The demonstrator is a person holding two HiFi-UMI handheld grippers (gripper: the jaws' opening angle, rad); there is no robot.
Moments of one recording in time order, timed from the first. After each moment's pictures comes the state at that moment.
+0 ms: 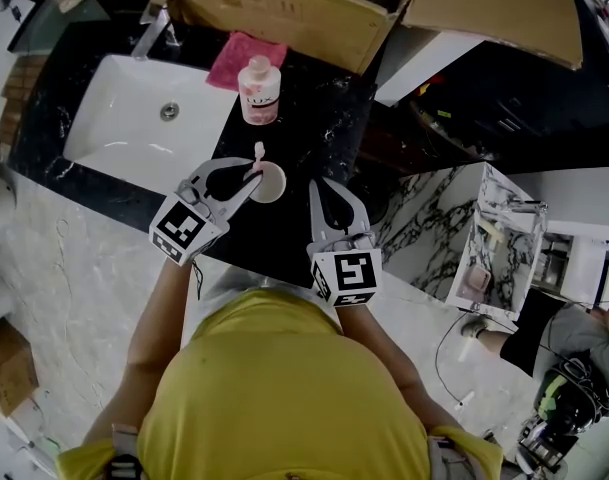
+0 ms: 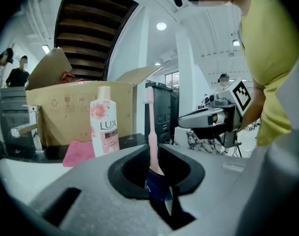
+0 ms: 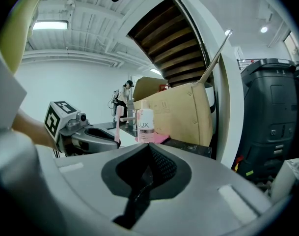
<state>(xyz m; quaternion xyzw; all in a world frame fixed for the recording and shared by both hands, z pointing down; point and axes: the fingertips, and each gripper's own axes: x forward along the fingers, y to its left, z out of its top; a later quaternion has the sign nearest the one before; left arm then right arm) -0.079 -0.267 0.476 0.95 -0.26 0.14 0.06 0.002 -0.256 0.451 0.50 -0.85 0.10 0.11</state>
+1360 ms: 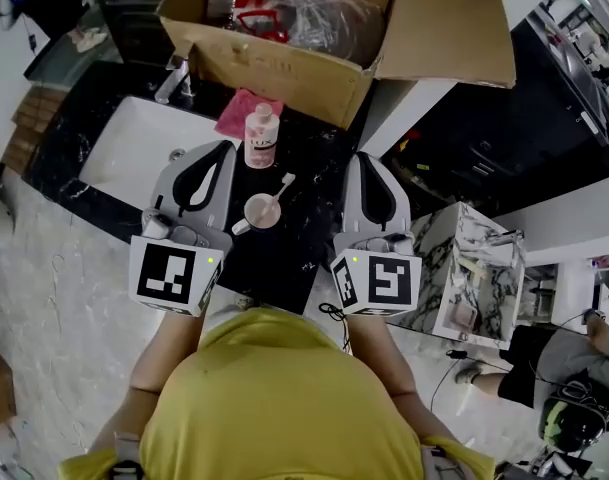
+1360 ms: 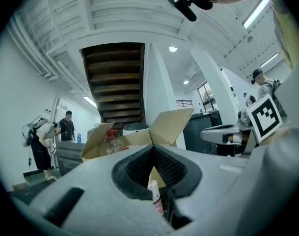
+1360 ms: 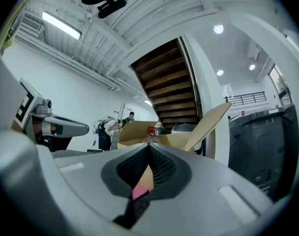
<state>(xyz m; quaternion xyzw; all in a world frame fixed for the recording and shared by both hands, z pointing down) -0.121 -0.258 0.238 0.85 -0.52 0.01 -0.06 0.036 -0.268 0.249 0.57 -0.82 -0.06 -0.01</state>
